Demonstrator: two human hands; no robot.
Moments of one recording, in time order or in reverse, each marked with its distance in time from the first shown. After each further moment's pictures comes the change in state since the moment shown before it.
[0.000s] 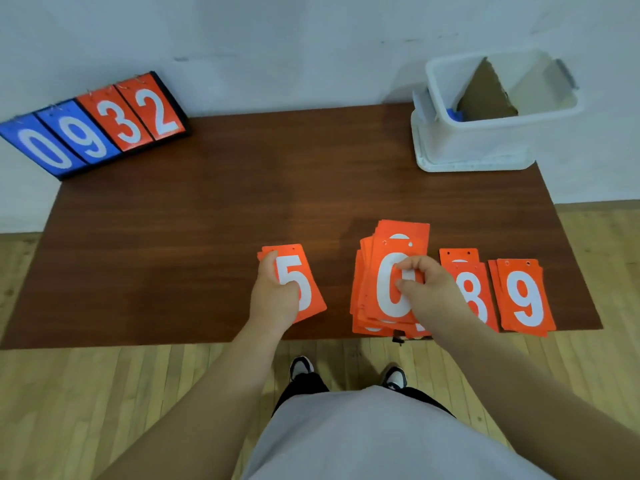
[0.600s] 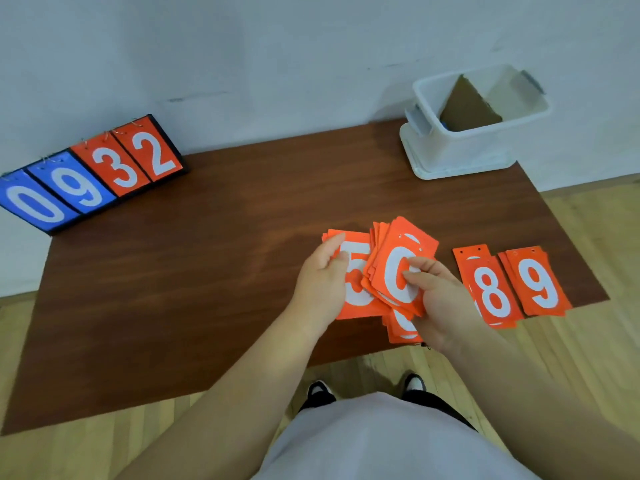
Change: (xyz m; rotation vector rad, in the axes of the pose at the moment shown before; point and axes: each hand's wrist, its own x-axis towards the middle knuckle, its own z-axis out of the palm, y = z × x) left_hand 0.002 0.058 -0.036 -0.143 -0.415 0.304; right_hand -0.034 -0.048 0.076 0.810 0.143 0.174
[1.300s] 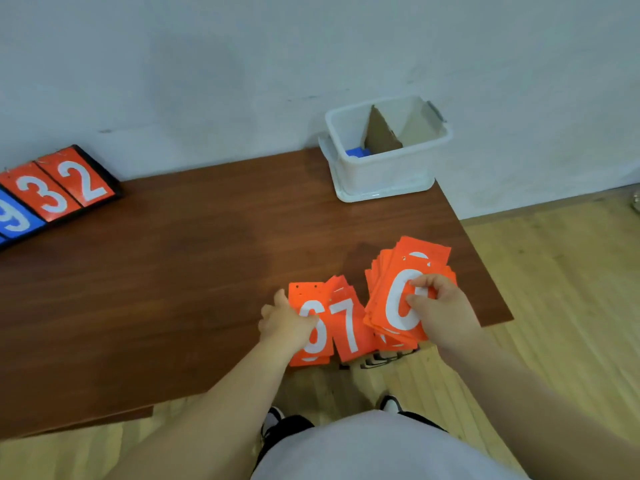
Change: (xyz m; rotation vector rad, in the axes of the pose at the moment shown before) left_hand 0.032 -0.054 0.157 0.706 0.144 -0.400; right_hand 0.055 -0.084 -0.195 -0.625 0.106 -0.285
